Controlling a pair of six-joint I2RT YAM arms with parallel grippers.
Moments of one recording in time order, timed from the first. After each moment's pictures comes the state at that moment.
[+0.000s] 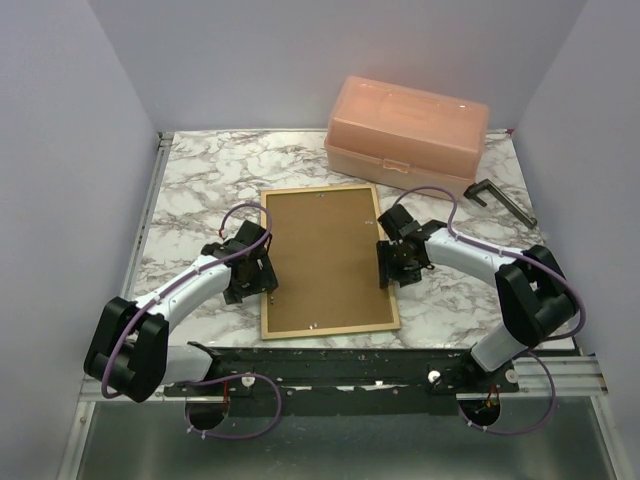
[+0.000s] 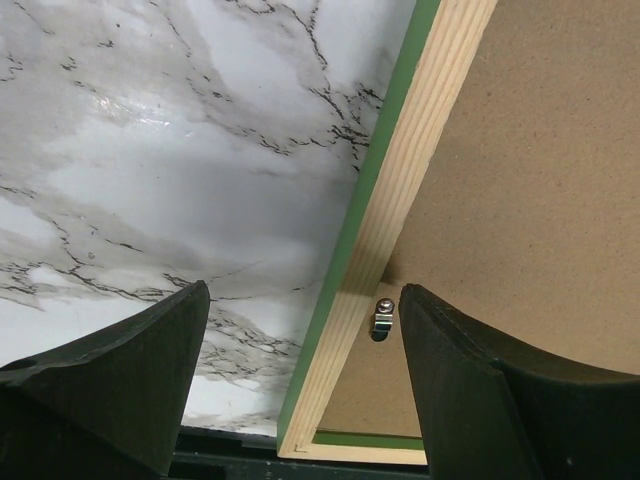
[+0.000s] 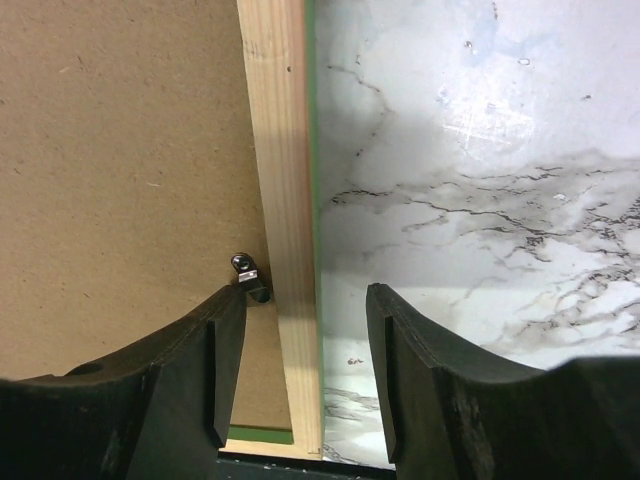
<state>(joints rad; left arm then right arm) -0.45 1.28 0.70 -0.69 -0.14 -0.79 0.58 1.60 0.94 -0.63 0.04 0.50</state>
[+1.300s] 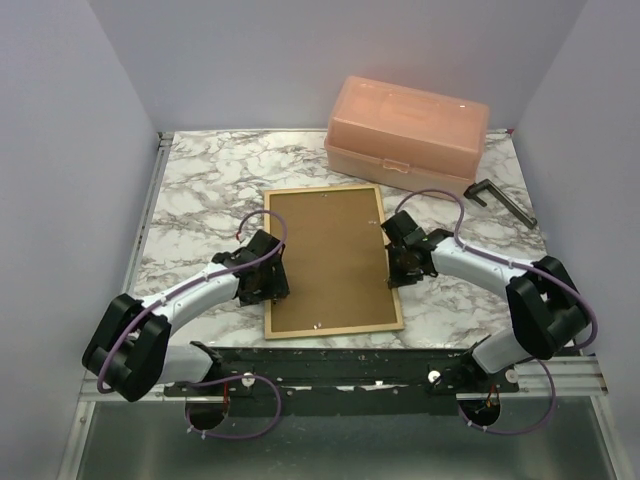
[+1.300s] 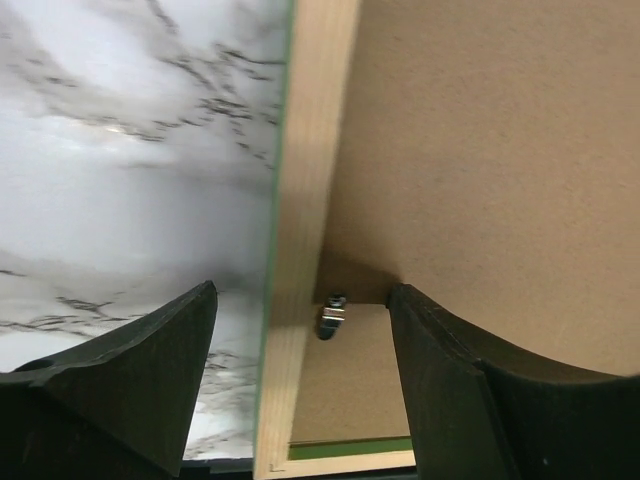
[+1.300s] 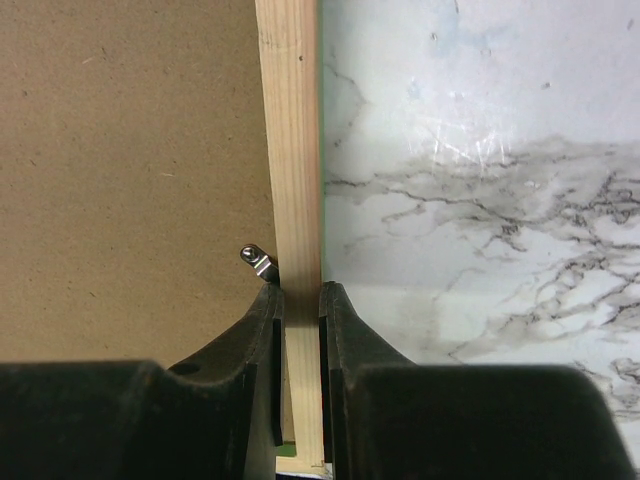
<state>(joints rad) -0.54 1.28 0.64 -0.56 -0.09 -0.80 0.59 1.53 0.87 -0.57 0.11 0.52</state>
